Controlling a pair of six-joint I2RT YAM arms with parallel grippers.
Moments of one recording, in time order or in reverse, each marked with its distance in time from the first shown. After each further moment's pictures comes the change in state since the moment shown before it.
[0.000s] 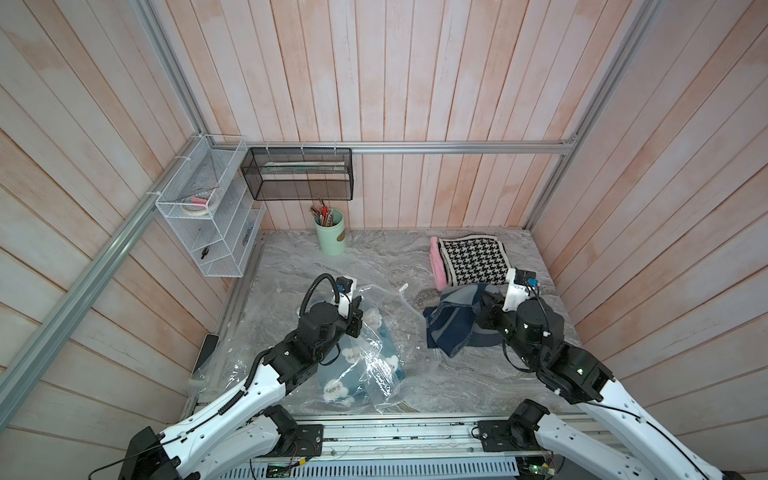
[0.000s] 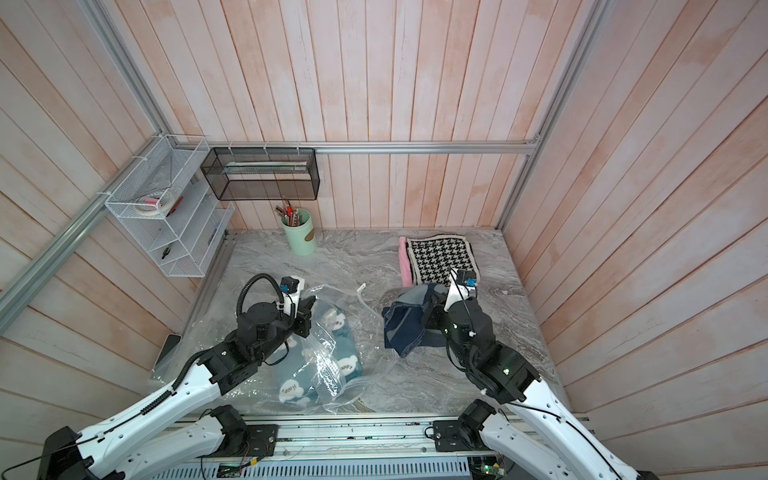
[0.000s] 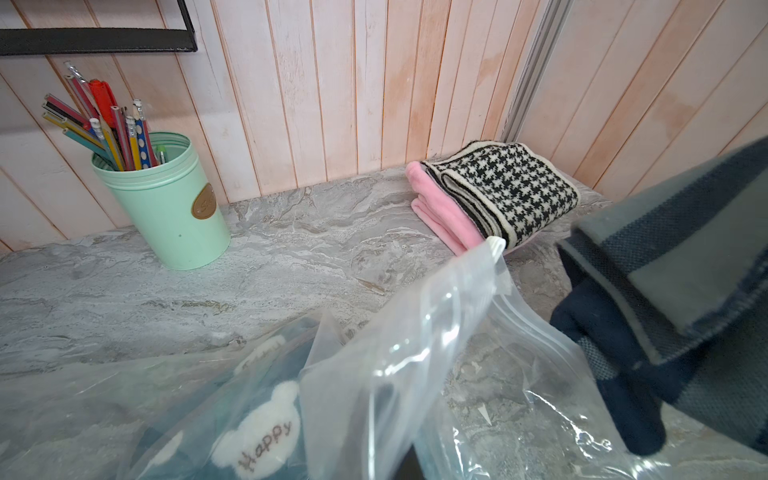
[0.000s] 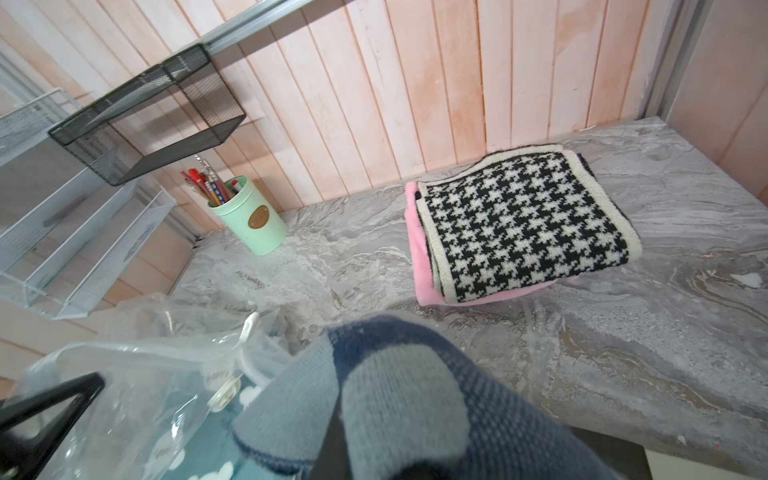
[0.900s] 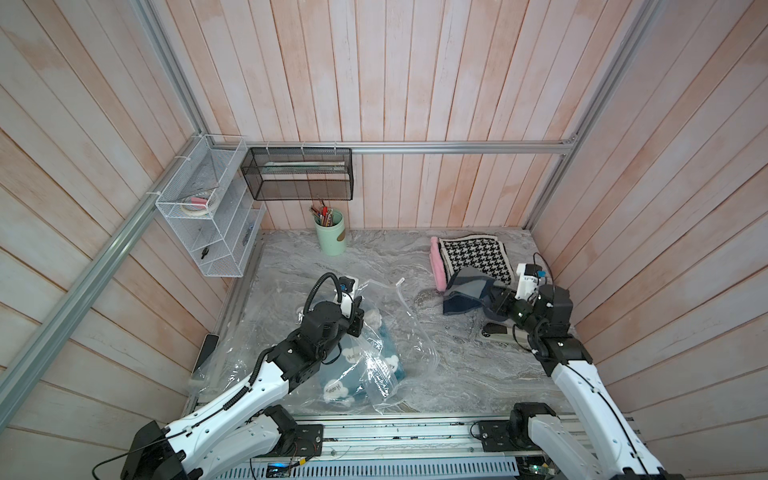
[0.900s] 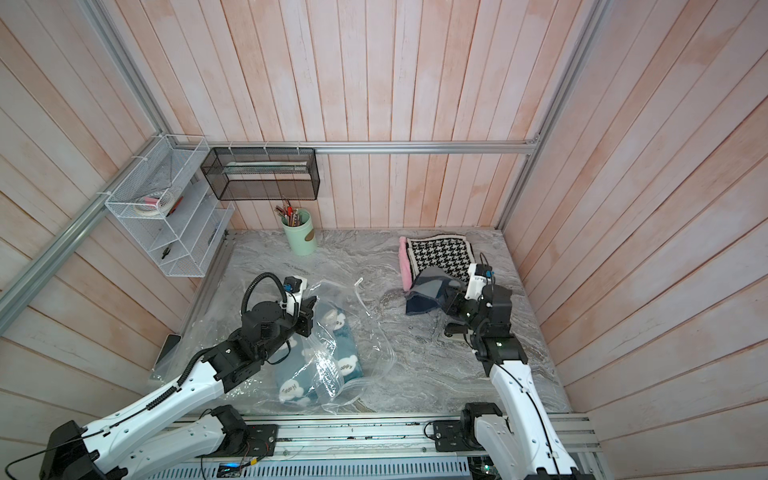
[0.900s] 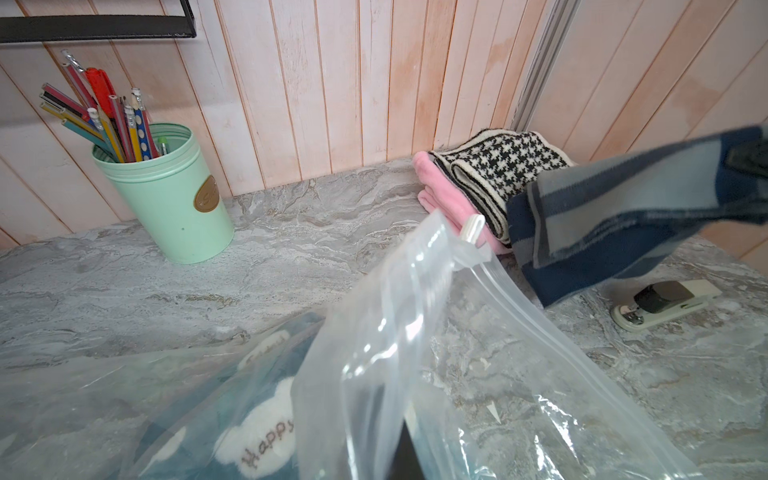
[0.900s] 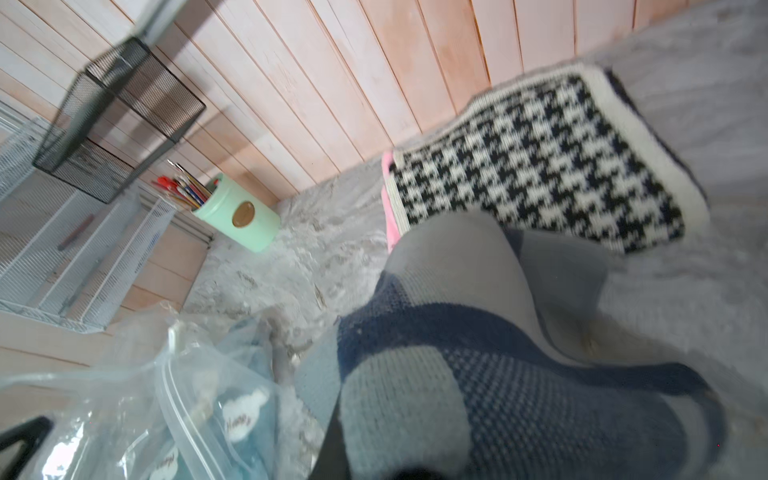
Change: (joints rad) left arm 0.000 0.037 0.000 0.008 -0.014 0.005; right arm -0.564 0.061 -0.287 0.279 -0.664 -0.029
